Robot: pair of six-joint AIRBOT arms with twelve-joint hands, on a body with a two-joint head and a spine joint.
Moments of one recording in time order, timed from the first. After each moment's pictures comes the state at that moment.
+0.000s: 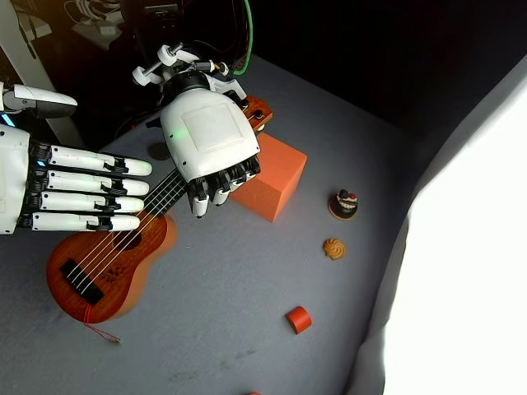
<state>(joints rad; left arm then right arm) 0.29 -1.21 0.92 1.42 0.64 -0.50 -0.22 -0.68 0.63 -0.31 -0.04 0.16</state>
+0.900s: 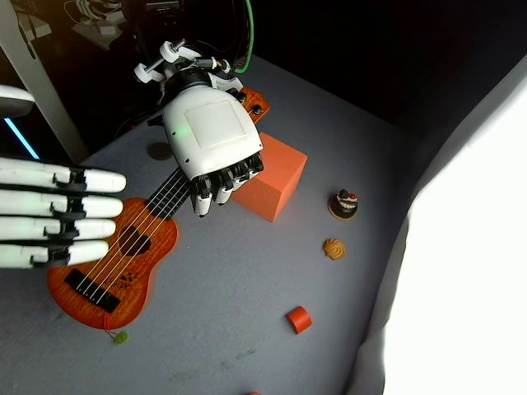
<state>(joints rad) 0.28 -1.21 0.91 1.42 0.64 -0.50 -0.19 -0.53 0.71 -0.29 0.11 0.10</state>
